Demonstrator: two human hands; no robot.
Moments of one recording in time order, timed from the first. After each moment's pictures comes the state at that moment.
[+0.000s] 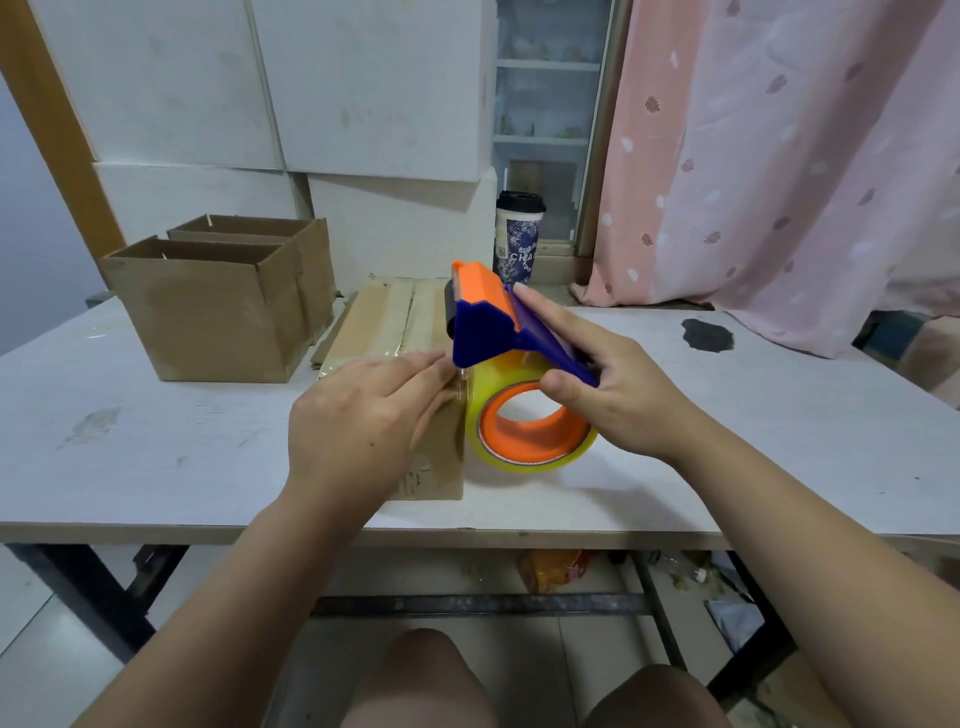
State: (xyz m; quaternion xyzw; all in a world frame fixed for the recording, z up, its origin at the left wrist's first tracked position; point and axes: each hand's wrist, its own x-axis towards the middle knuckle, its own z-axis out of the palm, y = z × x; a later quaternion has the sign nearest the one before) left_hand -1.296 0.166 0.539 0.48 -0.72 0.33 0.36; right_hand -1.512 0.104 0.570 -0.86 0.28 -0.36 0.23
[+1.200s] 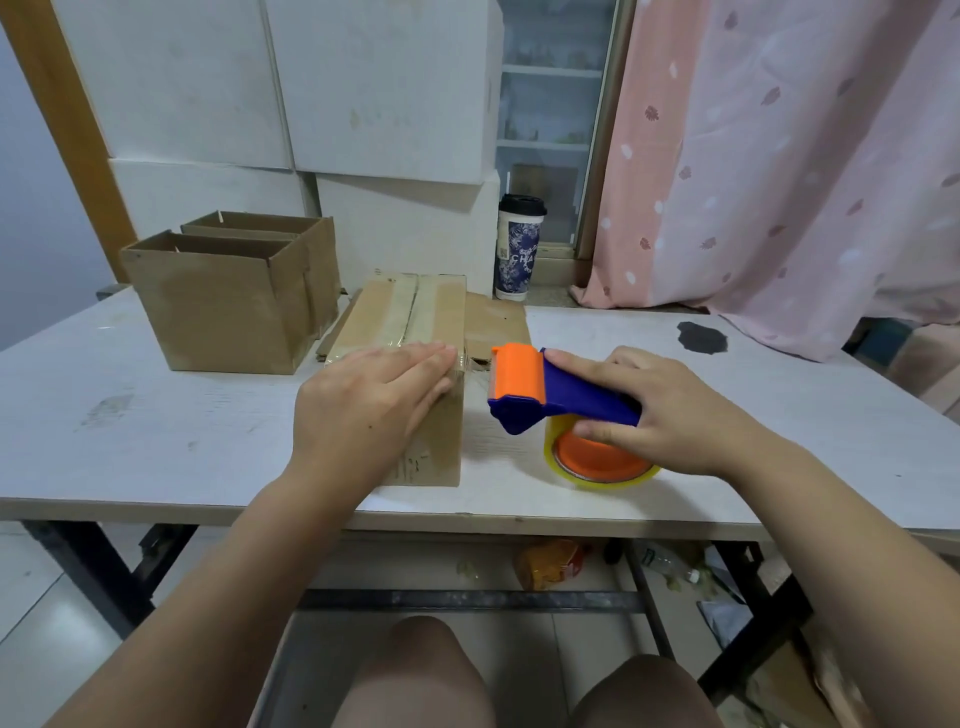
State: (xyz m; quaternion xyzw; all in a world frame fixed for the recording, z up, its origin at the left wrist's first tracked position) left_hand -1.295 0.167 0.541 0.46 -0.71 0.36 0.38; right_hand -1.564 0.099 0.557 -0.91 0.35 -0.21 0.03
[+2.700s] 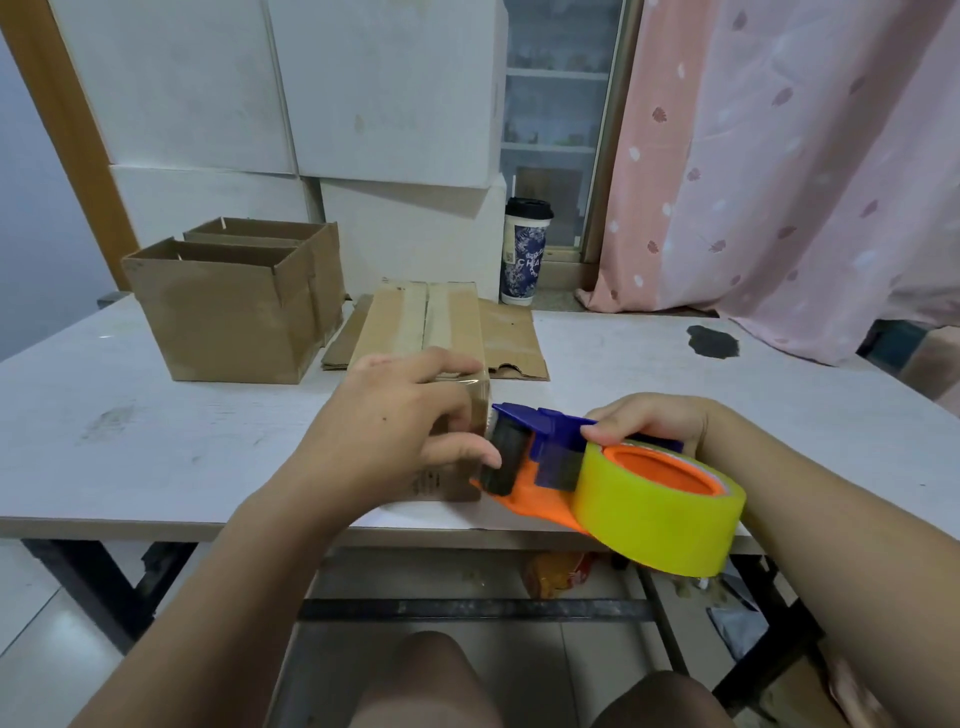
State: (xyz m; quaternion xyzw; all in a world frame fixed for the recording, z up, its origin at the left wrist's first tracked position) left_hand -1.294 0.178 0.569 0.49 -0.82 0.10 0.28; right_hand -1.545 0.059 0.548 -0.60 0.33 0.02 0.73
